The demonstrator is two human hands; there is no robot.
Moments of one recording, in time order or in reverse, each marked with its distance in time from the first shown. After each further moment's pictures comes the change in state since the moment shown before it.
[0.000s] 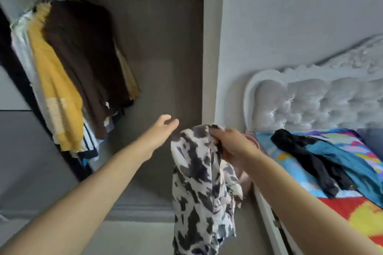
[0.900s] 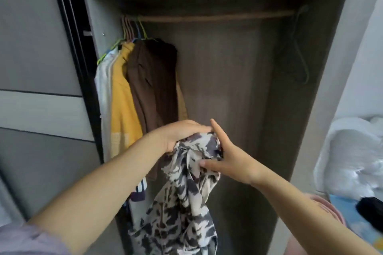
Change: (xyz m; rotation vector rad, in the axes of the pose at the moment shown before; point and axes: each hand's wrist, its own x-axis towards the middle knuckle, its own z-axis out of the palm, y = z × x) left_hand 0.121 0.032 -0.222 -0.061 -0.274 0.029; right_hand 0.176 -0.040 0.189 -0.714 -0.371 -0.445
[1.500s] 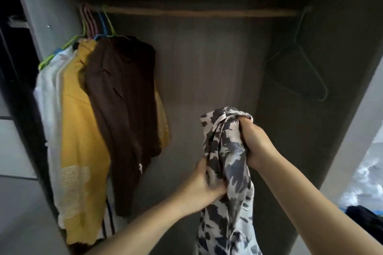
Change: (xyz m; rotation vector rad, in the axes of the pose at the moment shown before) left_hand 0.105 -0.059 0.016 0.271 0.031 0.320; right_hand 0.133 0.018 -0.083 0.723 0.657 0.357
